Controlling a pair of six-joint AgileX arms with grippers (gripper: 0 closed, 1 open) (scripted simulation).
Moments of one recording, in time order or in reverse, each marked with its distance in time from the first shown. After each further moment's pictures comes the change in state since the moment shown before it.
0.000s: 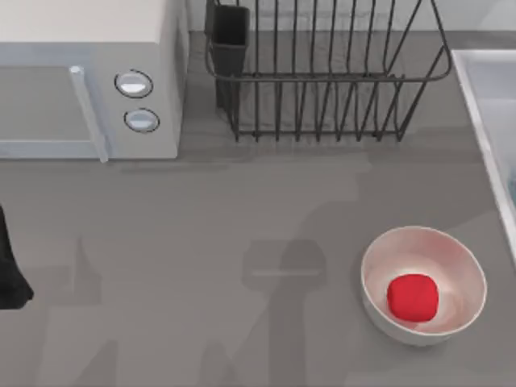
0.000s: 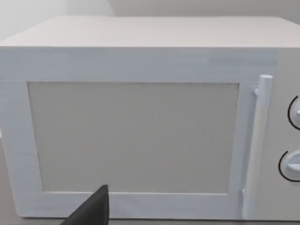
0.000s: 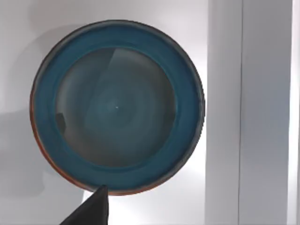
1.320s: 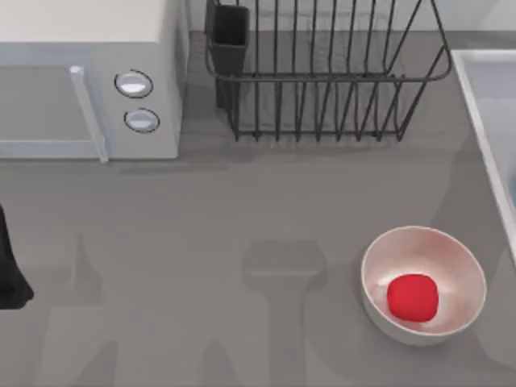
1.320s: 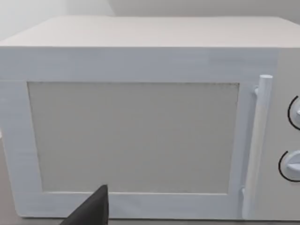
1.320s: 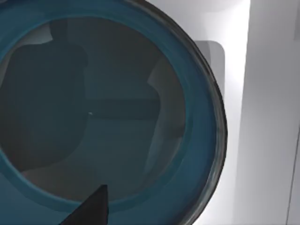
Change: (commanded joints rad) left arm 0.000 0.000 0.000 0.000 0.000 0.000; right arm -0.098 0.574 0.576 -0.313 -0.103 -0.038
